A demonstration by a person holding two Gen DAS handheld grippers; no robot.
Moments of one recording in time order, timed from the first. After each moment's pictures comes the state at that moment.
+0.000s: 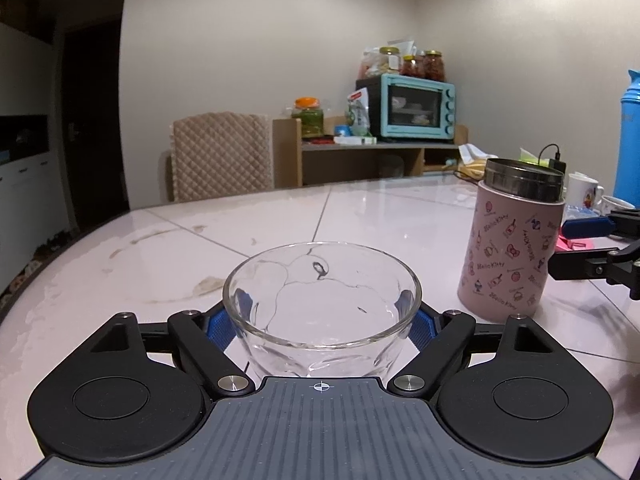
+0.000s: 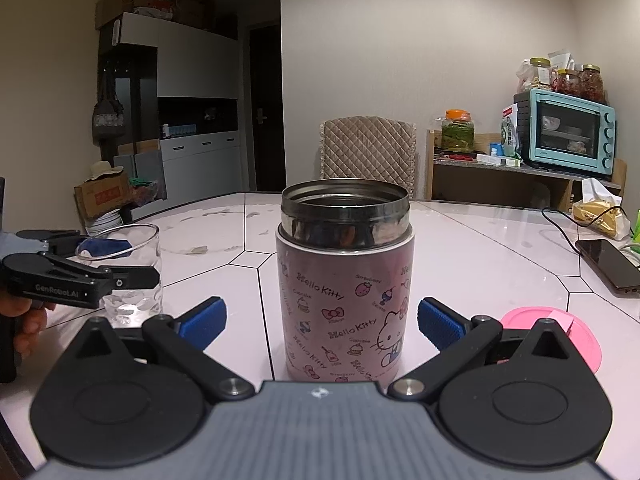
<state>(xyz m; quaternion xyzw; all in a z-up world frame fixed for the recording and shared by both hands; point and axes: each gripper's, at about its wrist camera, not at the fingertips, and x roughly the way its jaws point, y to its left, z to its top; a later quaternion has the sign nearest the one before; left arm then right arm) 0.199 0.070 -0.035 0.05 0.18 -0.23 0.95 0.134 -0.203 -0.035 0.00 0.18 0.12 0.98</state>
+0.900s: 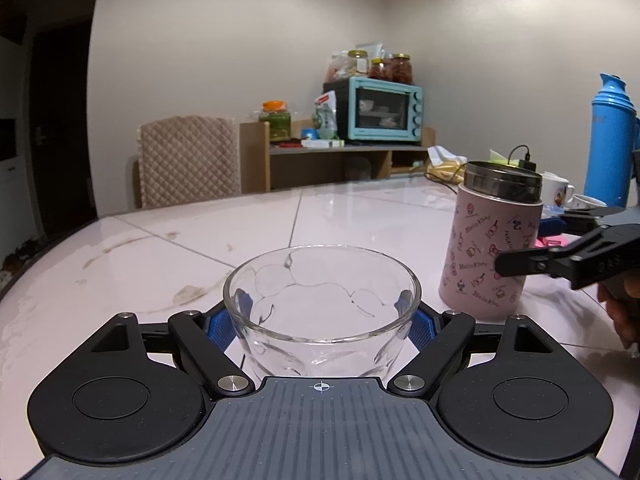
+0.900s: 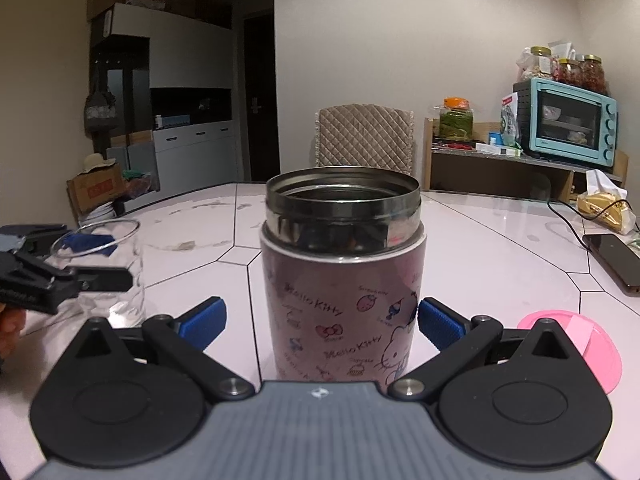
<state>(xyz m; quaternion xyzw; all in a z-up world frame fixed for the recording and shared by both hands) 0.206 0.082 -0.036 0.05 0.17 -0.29 0.94 0.167 -0.198 -0.041 0.01 0.19 0.11 0.97</state>
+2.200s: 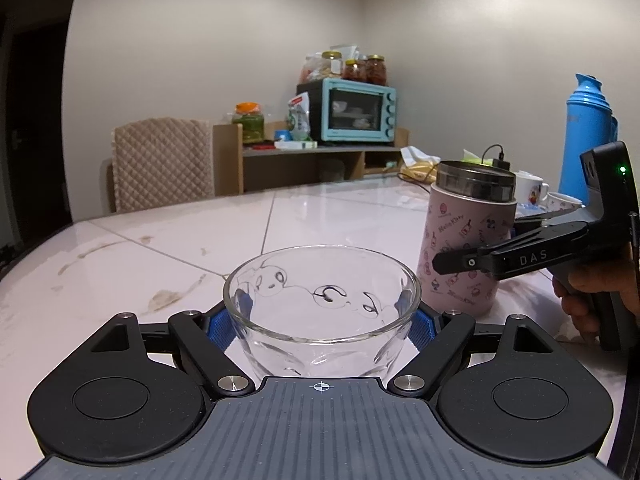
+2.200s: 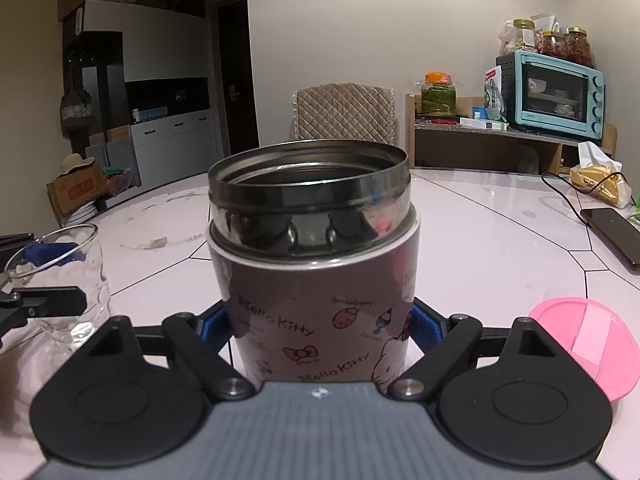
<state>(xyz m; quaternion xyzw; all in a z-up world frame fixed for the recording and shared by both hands) 0.208 0.081 -0.039 0.05 0.17 -0.33 0.93 0.193 -0.199 -0.050 0.02 0.22 0.09 0.97</state>
